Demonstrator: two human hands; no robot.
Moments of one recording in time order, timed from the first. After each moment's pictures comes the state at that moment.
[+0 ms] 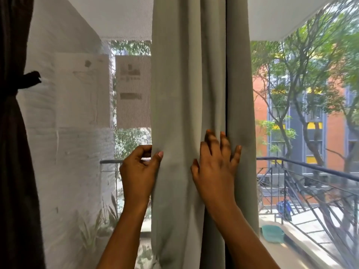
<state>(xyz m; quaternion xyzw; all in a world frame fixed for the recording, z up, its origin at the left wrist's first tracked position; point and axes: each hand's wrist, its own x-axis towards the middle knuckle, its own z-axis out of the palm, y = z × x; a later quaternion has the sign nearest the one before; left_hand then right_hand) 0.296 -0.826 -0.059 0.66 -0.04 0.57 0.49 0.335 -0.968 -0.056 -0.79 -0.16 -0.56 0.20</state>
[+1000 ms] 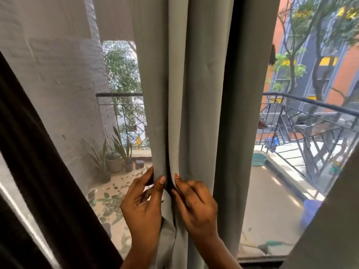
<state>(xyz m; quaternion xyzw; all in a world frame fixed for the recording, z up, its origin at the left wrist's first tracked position) 0.212 -0.891 -0.257 0.57 0.07 0.52 0.63 0.259 -0.982 -0.292 -0.68 -0.37 -0.45 0.44</state>
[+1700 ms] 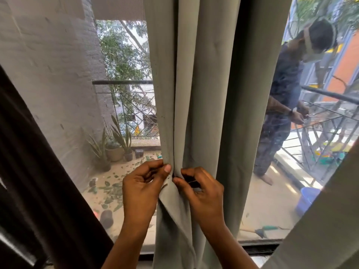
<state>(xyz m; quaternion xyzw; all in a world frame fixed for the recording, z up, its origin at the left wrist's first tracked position) 0.214 -0.869 -0.251 0.65 0.05 0.38 0.65 0.260 -0.985 -0.287 -0.70 -0.32 -0.31 0.55</state>
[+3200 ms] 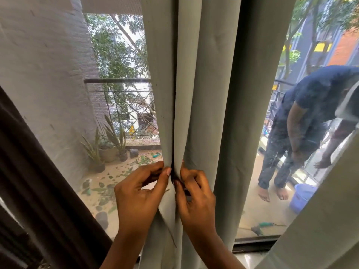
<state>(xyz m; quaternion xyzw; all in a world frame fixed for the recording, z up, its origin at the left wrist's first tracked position) 0.214 -0.865 -0.255 0.73 -0.02 0.46 0.51 0.255 -0.967 -0.296 -0.72 -0.30 -0.36 0.52</state>
